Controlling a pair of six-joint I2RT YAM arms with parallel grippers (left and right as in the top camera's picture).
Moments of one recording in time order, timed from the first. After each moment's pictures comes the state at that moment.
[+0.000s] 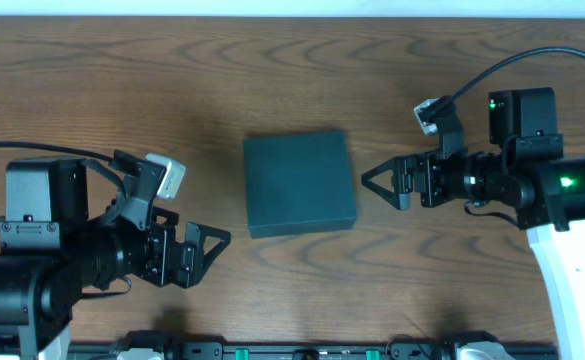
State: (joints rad) left arm -0.03 1.03 1.56 -1.61 0.61 0.12; right arm 0.12 1.26 1.39 -1.19 -0.71 0.04
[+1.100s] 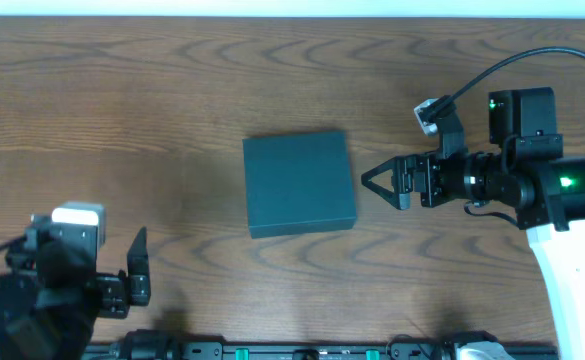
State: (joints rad) left arm -0.01 0.62 1.37 -1.28 -0.01 0.11; right arm 0.12 1.26 1.39 -1.19 -0.71 0.04
